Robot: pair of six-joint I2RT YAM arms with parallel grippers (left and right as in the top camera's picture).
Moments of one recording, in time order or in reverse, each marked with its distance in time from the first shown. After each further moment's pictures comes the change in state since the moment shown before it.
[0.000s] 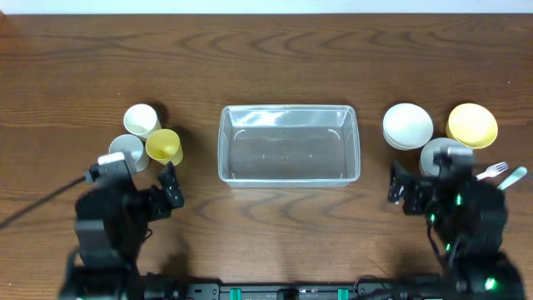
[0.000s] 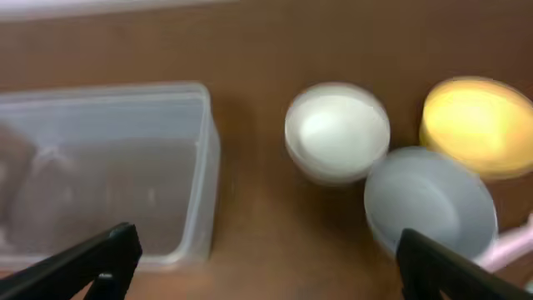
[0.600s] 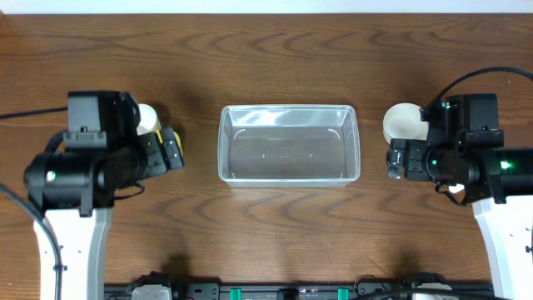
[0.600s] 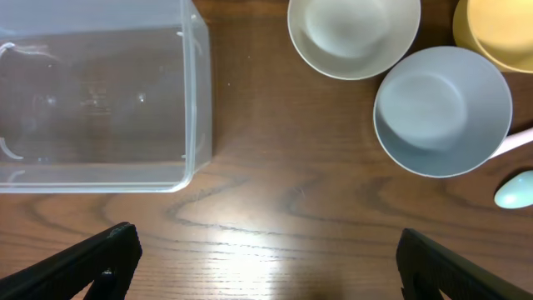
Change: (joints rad) left arm 0.000 0.575 0.554 -0.436 0.071 -0.012; right arm 0.000 0.529 0.478 -0.458 -0.023 -0.001
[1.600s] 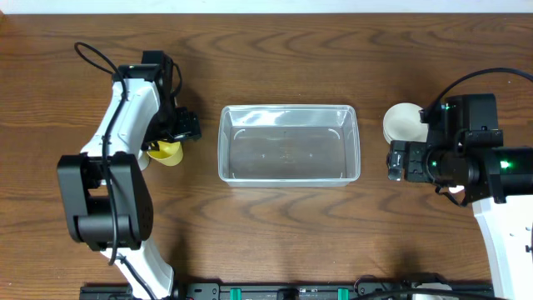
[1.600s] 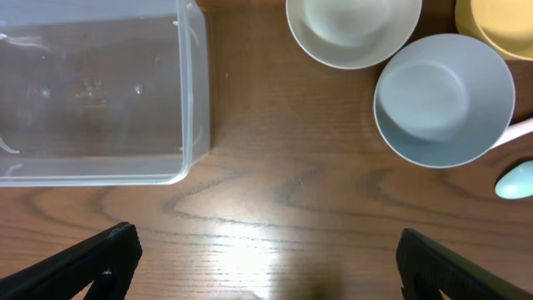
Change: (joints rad) left arm 0.000 0.756 0.055 0.203 -0.053 0.013; right arm 0.000 0.002 0.000 -0.024 0.001 0.002
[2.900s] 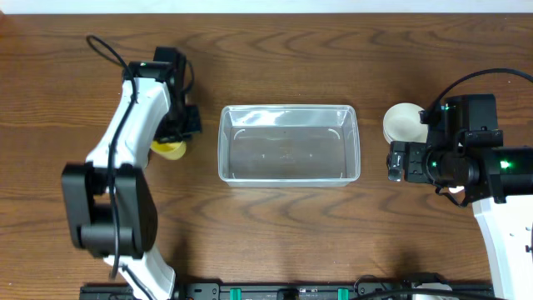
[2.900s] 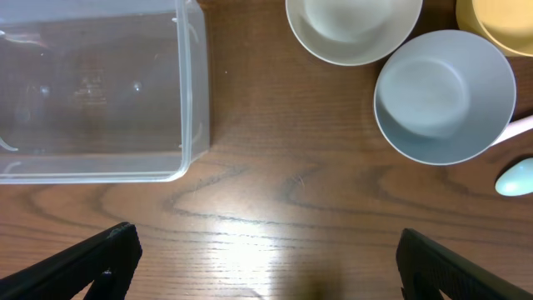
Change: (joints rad) left arm -0.101 -0.087 0.048 -0.045 -0.008 0.011; right arm 0.000 0.000 0.000 -0.005 0.000 0.000
